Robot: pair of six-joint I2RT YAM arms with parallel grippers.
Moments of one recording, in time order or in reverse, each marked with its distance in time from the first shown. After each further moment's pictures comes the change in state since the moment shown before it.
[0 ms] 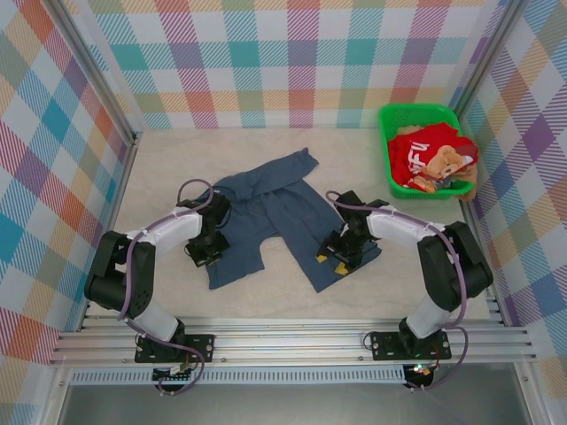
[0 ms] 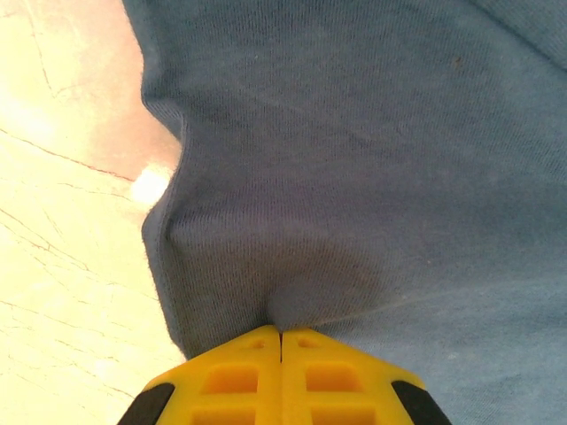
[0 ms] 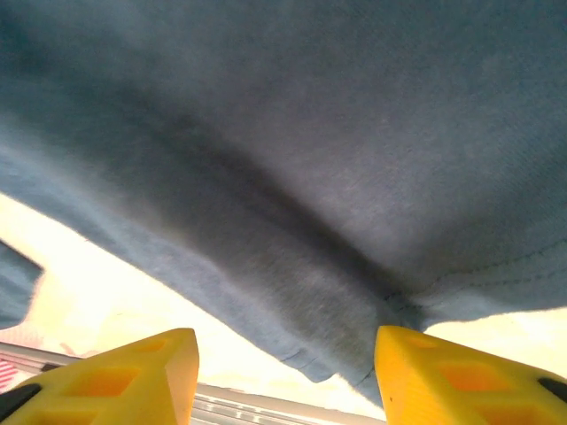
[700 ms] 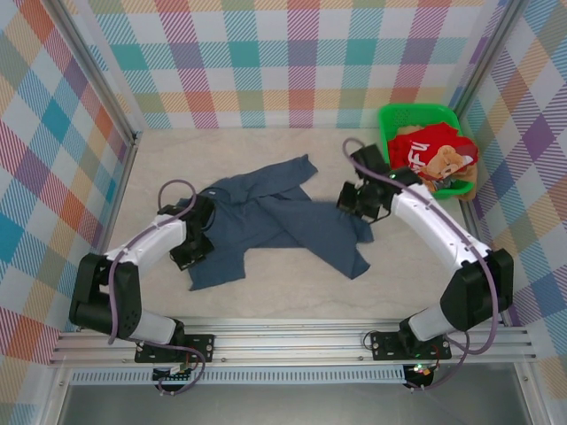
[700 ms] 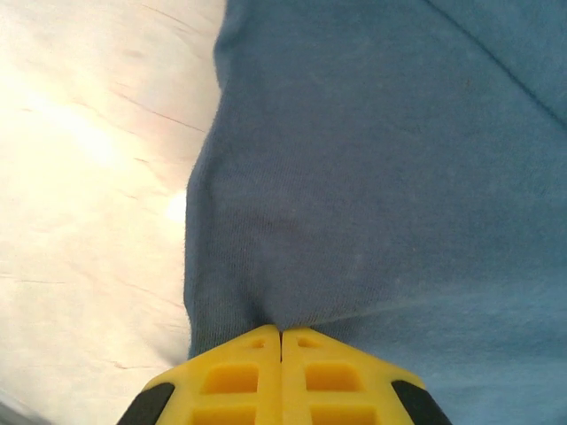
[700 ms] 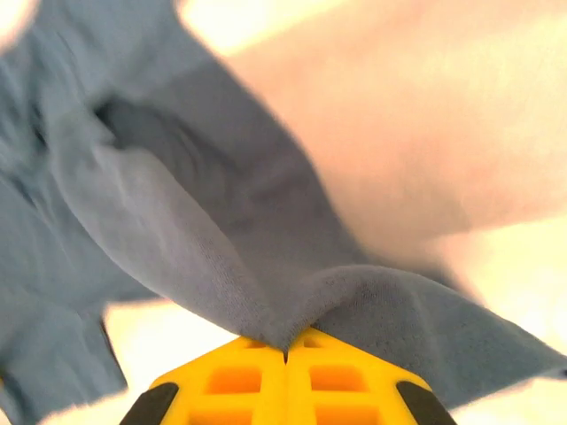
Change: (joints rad) left arm 0.100 -0.171 -0.064 -0.075 -0.134 0.027; right arm -0.100 -0.167 0.418 -0.141 0.372 -0.202
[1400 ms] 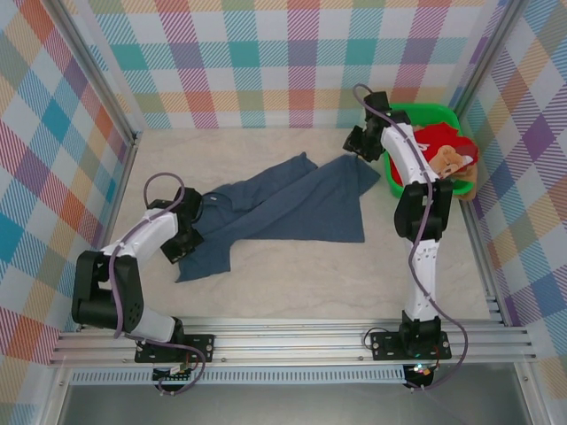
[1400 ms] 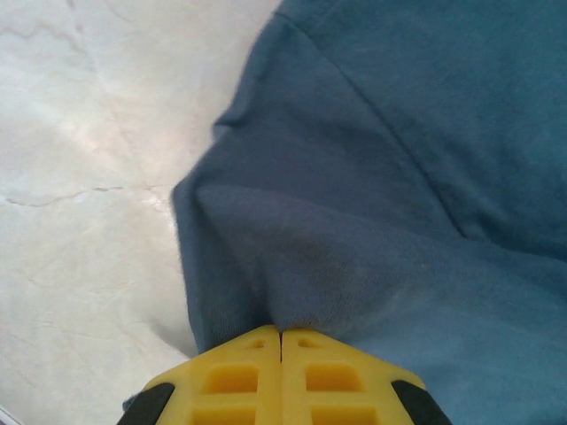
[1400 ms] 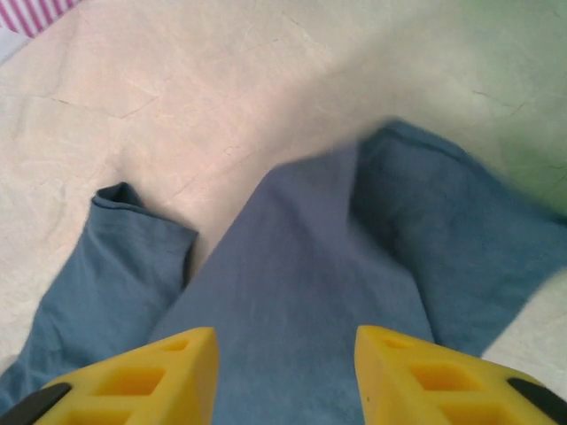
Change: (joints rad) left arm 0.097 0.065 0.056 0.034 -0.034 0.014; right arm -0.232 0.832 0.901 -0.108 -0.050 -0.118
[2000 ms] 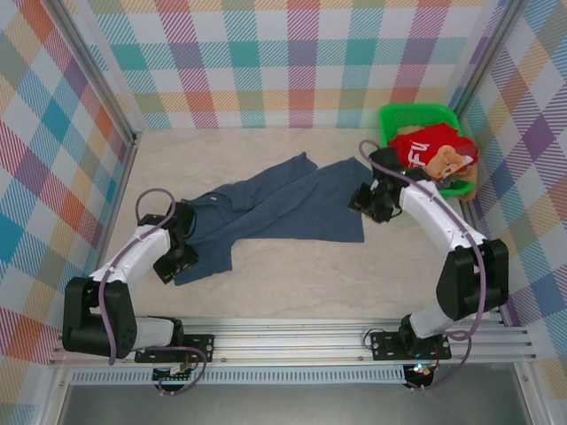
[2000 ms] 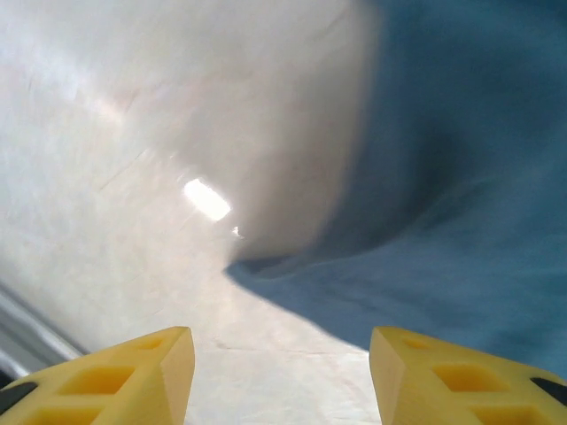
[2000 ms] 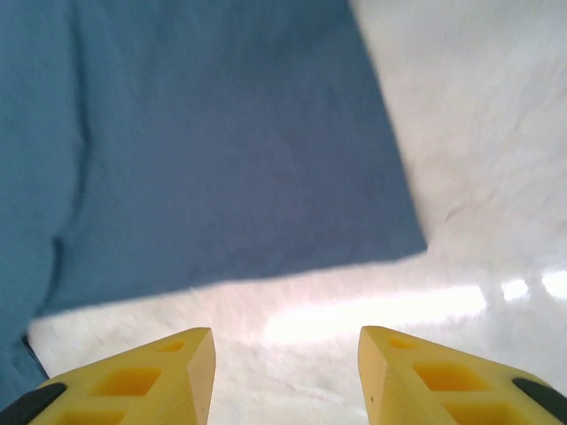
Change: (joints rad) left arm 0.039 -0.167 -0.161 -0.103 0.047 0.003; right arm 0.107 -0.790 -1.061 0.141 -0.038 0.112
